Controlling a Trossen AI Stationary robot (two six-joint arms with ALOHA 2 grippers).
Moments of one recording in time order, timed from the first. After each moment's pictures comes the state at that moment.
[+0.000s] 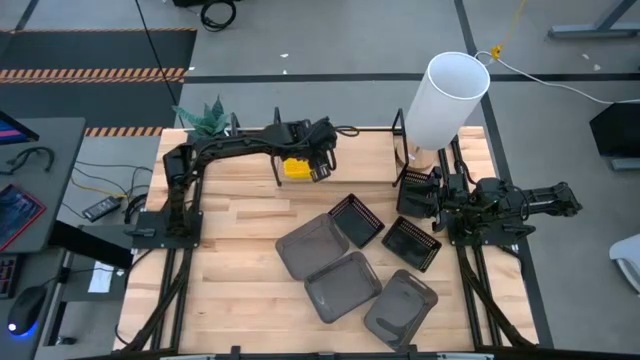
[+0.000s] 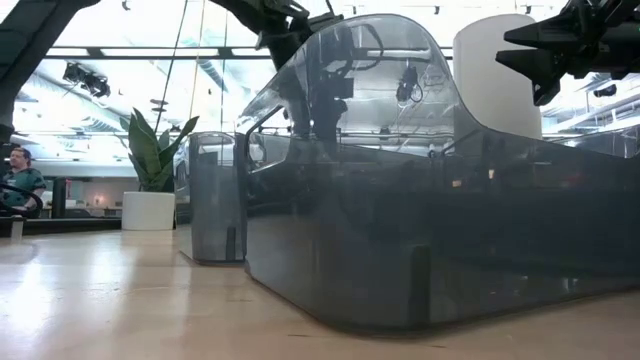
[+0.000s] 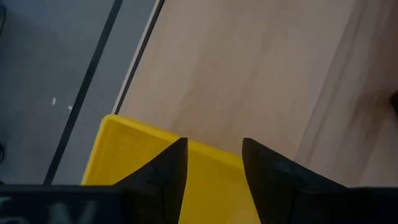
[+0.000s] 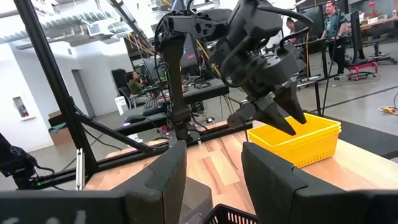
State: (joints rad) left arm 0.34 1.96 1.69 -0.75 -0.30 0.12; right arm 0.10 0.08 0.14 0.07 0.26 0.21
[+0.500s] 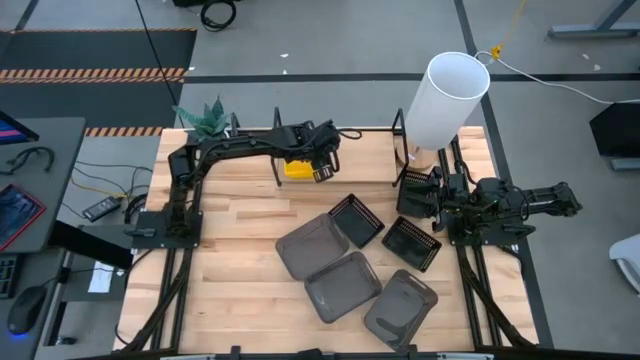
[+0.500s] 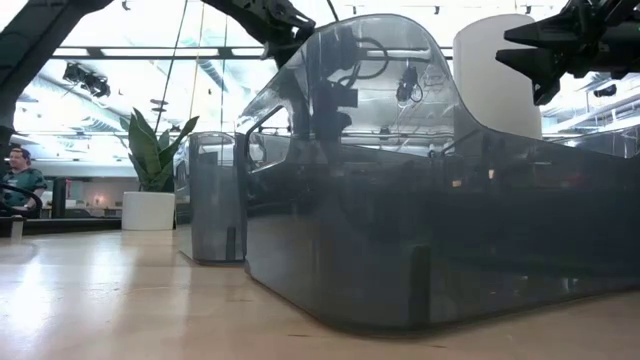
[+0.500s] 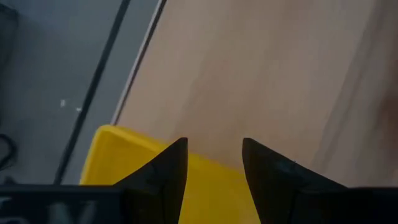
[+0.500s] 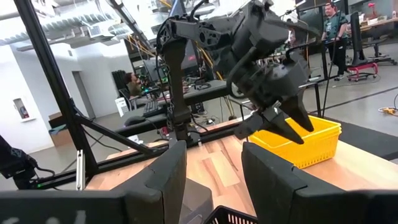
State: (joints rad) left arm 0.34 2.01 1.69 -0.70 -0.34 0.14; right arm 0.10 0.08 0.14 0.08 0.26 0.21
